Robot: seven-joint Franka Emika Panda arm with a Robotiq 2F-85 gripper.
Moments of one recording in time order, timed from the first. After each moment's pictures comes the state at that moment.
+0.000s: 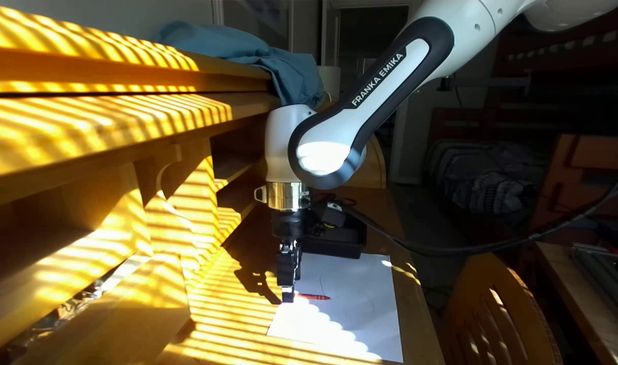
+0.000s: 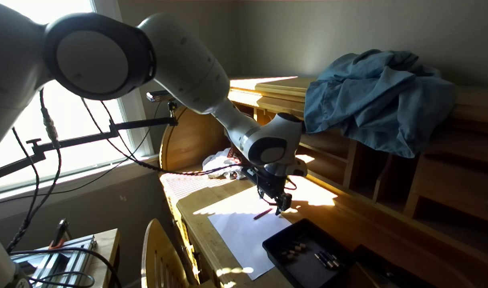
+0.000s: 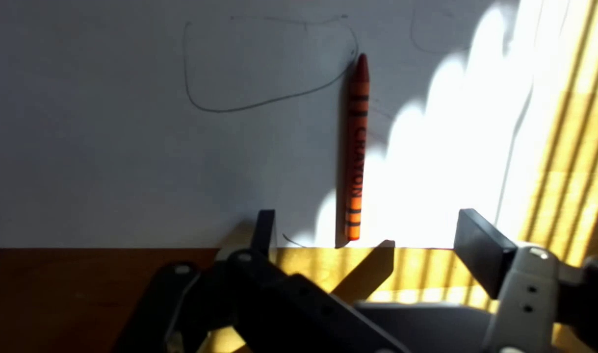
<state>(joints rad) 0.01 0.79 0.20 -1.66 0.04 2.39 -0.18</state>
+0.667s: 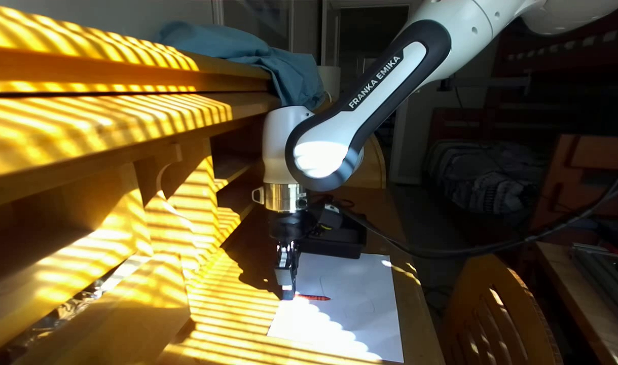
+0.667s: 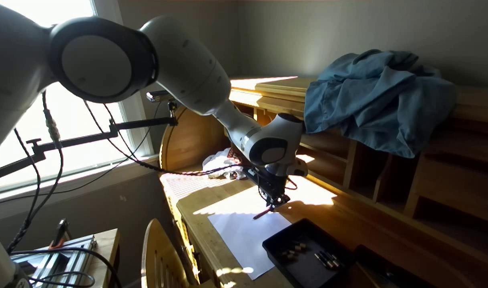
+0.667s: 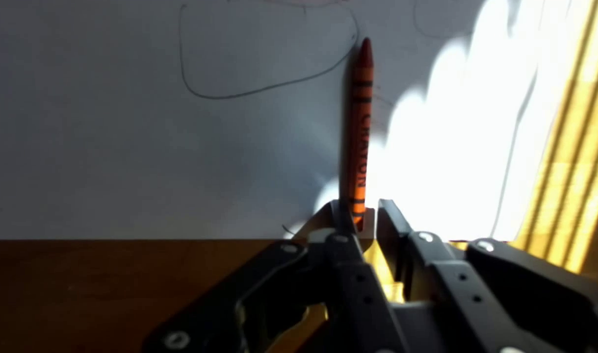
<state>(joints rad) 0.02 0.80 0.20 -1.64 0.04 2.39 -0.18</state>
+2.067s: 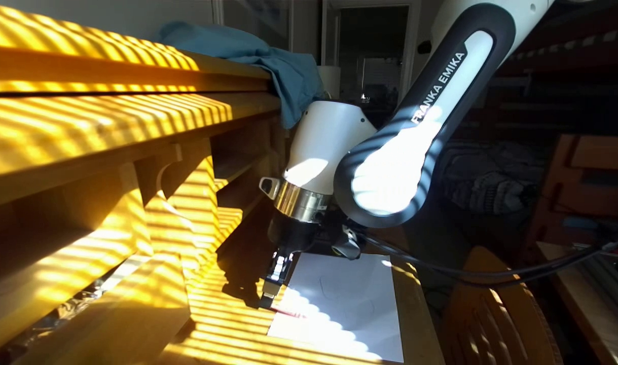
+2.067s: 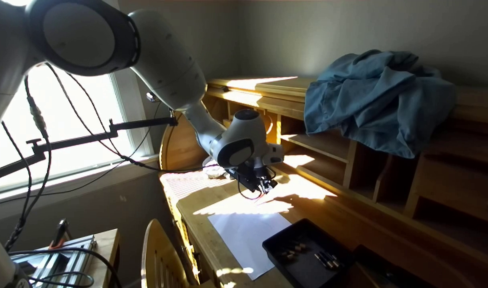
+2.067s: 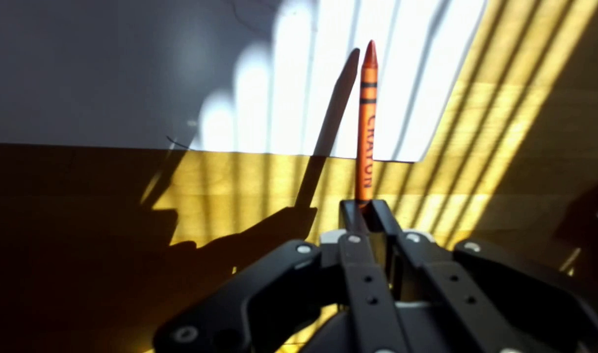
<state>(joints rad) 0.11 0.68 0.20 -1.93 0.04 2.93 -0.11</state>
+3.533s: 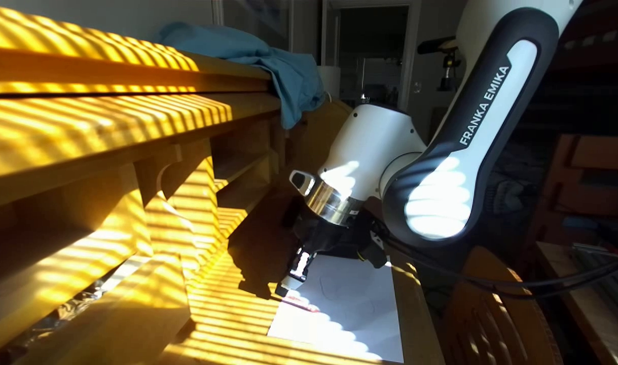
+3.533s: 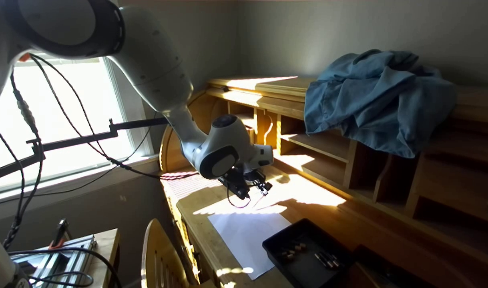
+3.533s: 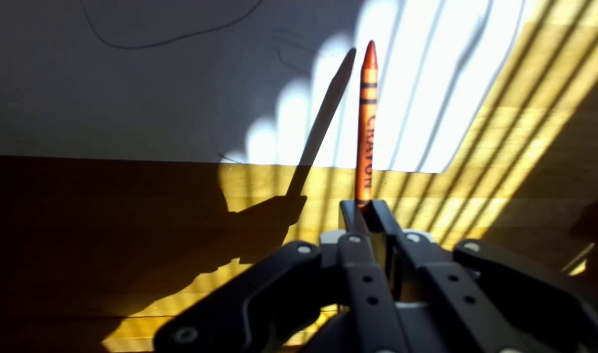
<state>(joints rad) 0.18 0.60 0.12 -2.13 0.03 3.20 -0.07</state>
